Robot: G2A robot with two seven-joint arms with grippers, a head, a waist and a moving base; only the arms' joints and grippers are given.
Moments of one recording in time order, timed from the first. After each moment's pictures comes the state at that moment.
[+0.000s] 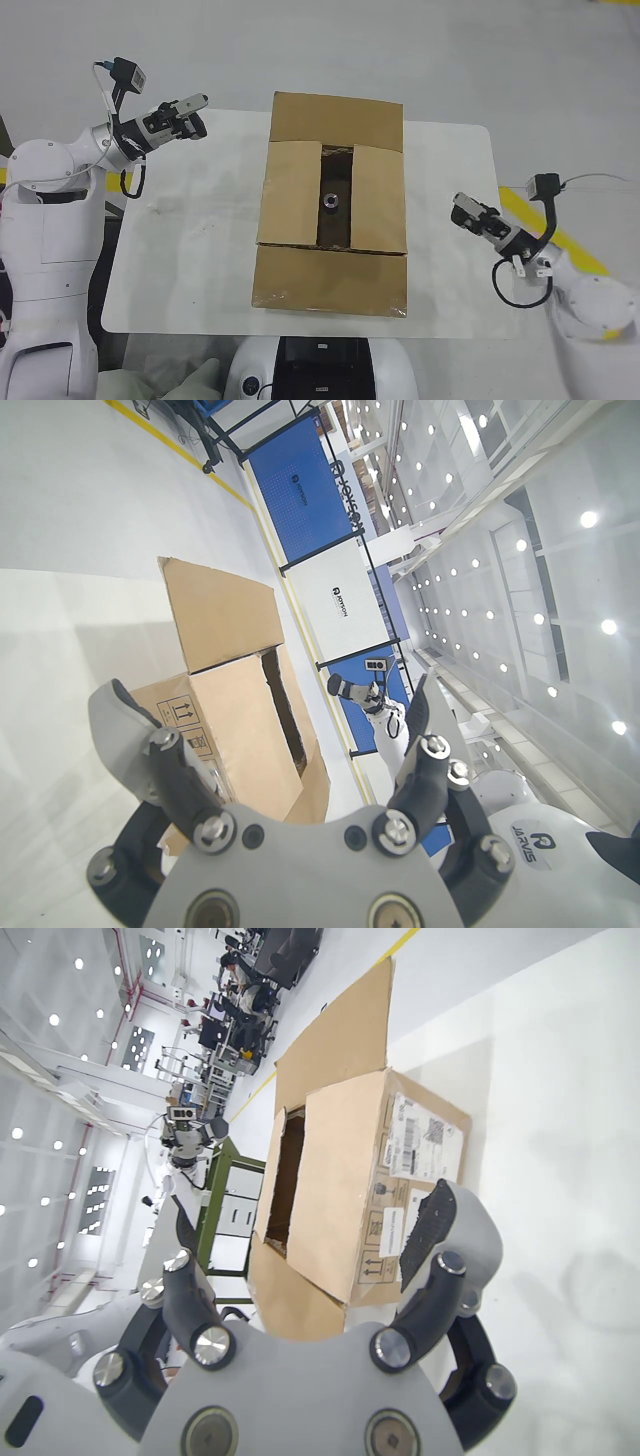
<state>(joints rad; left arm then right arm) 1.01 -0.95 -1.62 -1.45 -0.30 -0.18 -1.12 -1.63 -1.08 1.70 -1.93 0.15 -0.15 0.81</state>
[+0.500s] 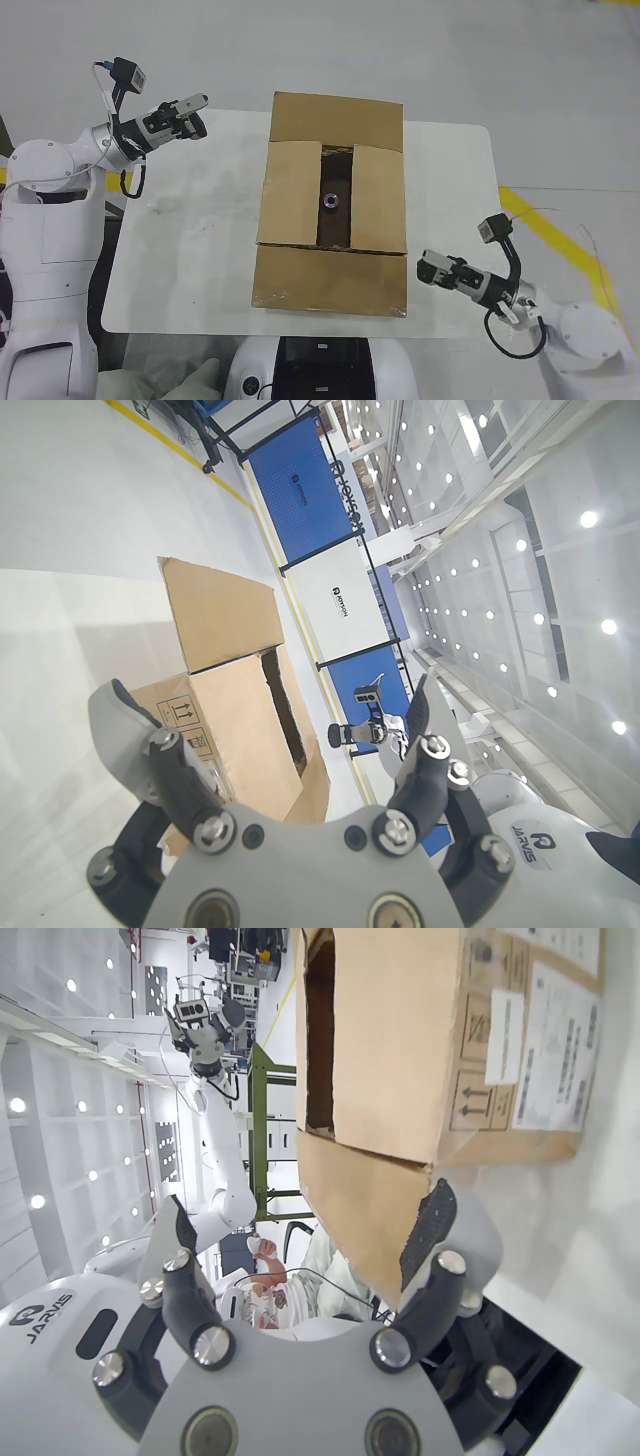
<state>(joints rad) 1.01 -0.95 -1.62 -1.45 -0.30 -0.18 -1.12 -1.81 -1.07 1.65 -2.05 0.25 -0.06 0.99</state>
